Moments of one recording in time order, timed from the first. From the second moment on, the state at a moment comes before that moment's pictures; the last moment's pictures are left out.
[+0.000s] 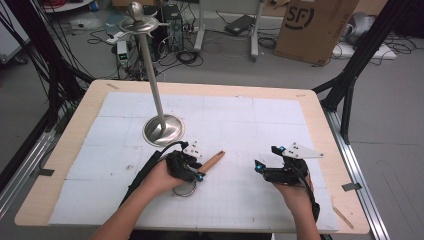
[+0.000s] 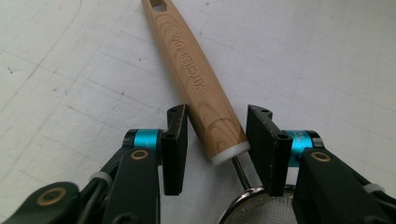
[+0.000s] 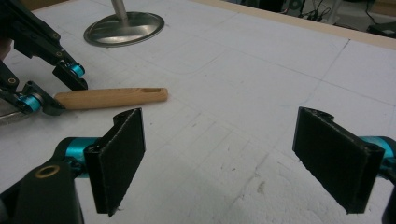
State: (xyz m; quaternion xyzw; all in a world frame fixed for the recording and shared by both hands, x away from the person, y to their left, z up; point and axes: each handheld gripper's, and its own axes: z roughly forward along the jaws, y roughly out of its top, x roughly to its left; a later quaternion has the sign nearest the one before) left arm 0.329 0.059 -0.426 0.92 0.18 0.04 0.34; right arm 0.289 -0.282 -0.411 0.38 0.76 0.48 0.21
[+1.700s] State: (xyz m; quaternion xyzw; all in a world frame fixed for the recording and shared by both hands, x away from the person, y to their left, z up) left arm 0.331 0.042 -0.419 0.95 0.14 0.03 0.26; right arm 0.289 -0.283 -0.412 0.38 0.76 0.48 0.21
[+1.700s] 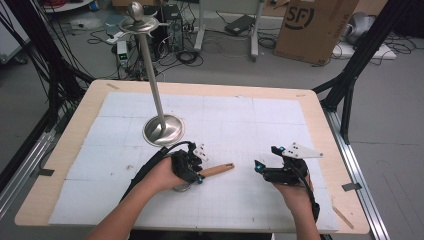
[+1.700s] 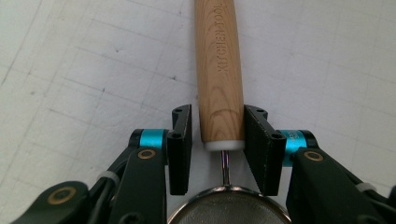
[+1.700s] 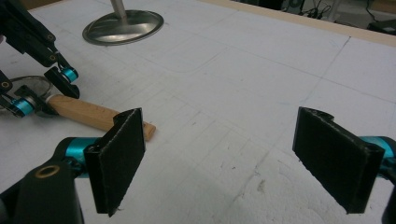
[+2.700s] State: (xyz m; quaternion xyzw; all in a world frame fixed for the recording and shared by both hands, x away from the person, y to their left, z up) left arm 0.335 0.031 -0.413 0.97 0.13 0.03 0.22; right arm 0.289 -0.284 -0.414 0.38 0.76 0.48 0.20
